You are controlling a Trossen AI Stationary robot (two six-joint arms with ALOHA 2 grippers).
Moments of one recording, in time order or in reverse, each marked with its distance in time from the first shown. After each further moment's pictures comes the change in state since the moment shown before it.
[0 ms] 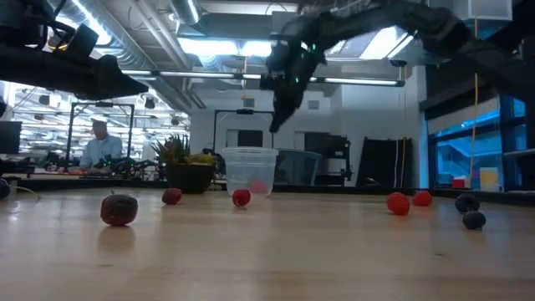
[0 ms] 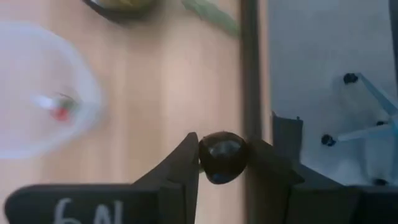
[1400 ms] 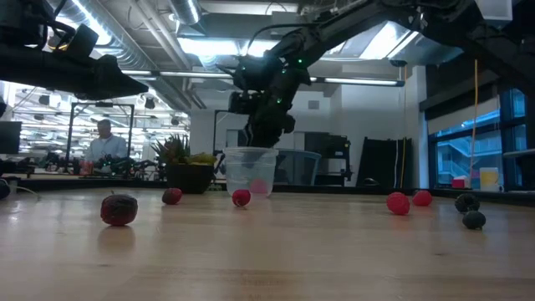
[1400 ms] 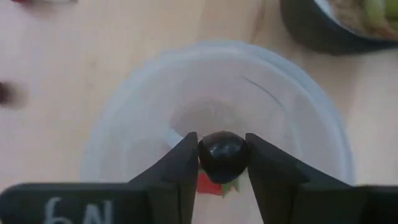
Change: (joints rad) left arm 0.000 0.000 0.000 0.000 0.001 0.000; right arm 0.235 -0.019 -0.386 0.291 -0.008 0.001
